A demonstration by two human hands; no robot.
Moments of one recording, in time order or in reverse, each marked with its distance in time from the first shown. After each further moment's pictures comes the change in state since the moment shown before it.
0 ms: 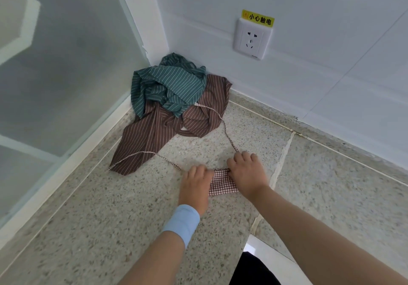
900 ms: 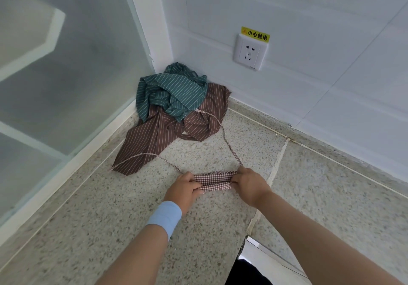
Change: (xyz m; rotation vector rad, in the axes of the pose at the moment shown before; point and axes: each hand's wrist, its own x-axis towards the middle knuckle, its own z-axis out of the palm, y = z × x) left_hand -0.009 -0.045 -0.007 -0.289 -0.218 -0.003; right_hand -0.023 0.011 0.002 0.361 -0.189 -0.005
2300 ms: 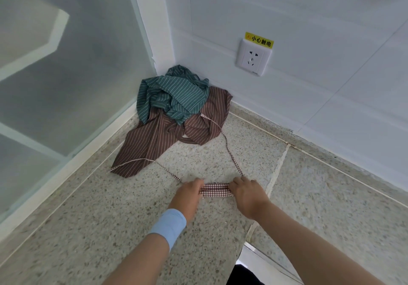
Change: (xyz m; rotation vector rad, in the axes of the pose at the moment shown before) left_hand 0.001 0.014 0.010 -0.031 0.047 -0.030; right_hand -0.009 -0.014 0.001 -0.265 -0.028 -0.081
